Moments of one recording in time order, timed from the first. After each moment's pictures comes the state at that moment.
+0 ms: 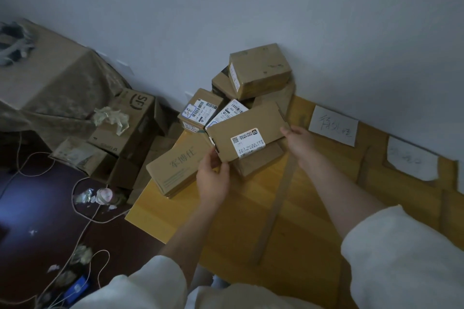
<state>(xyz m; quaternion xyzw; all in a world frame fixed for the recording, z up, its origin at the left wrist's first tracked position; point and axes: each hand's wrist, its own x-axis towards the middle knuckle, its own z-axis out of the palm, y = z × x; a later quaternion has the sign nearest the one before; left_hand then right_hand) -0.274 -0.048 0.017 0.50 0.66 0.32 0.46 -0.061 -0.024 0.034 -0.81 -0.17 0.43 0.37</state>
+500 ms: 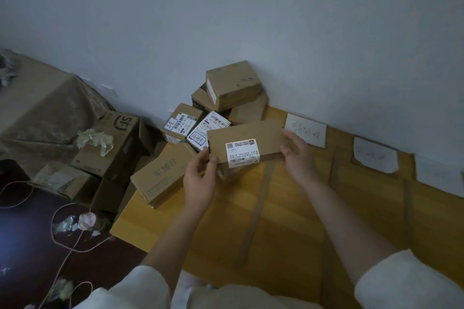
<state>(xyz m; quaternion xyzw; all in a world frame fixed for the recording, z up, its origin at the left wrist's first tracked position) -0.265 -0.066 0.052 0.52 0.60 0.36 0.49 -0.047 -0.105 0.065 -0.77 -0.34 0.32 0.43</state>
